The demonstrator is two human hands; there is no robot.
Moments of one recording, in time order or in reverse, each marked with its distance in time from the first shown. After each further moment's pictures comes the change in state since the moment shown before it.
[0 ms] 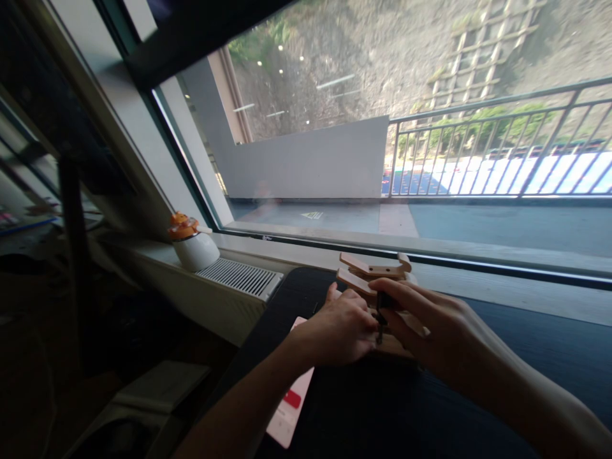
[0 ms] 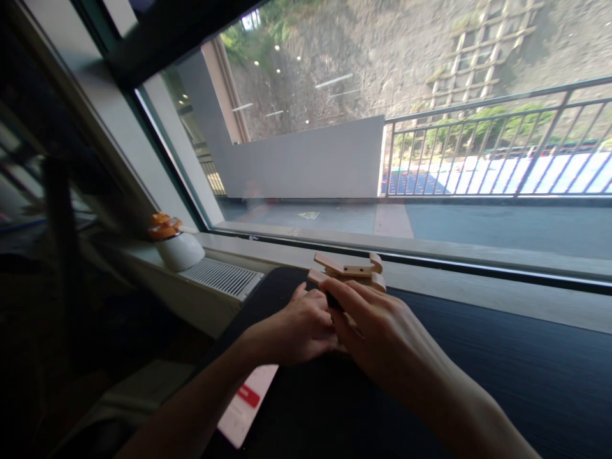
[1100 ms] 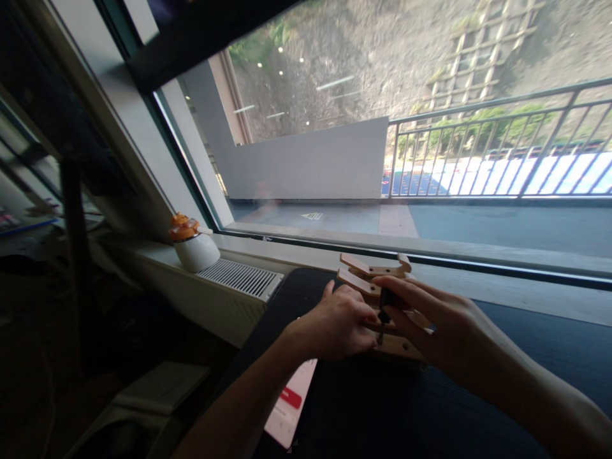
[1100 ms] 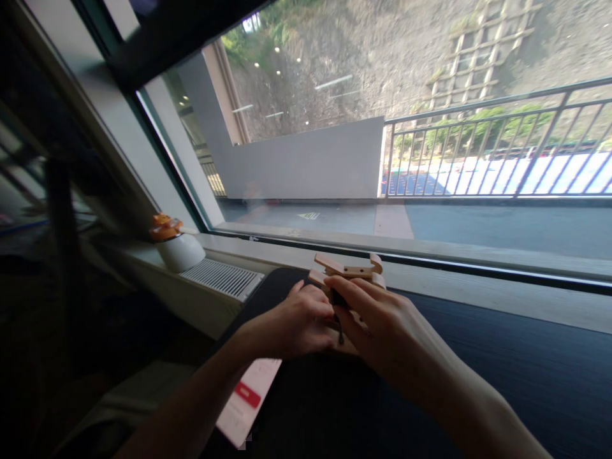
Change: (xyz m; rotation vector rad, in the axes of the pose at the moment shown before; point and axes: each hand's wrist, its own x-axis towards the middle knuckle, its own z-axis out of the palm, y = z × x) left_hand -0.003 -0.007 -0.006 -0.115 0.087 -0.011; right_hand 0.001 0.002 -0.004 0.007 0.022 0.018
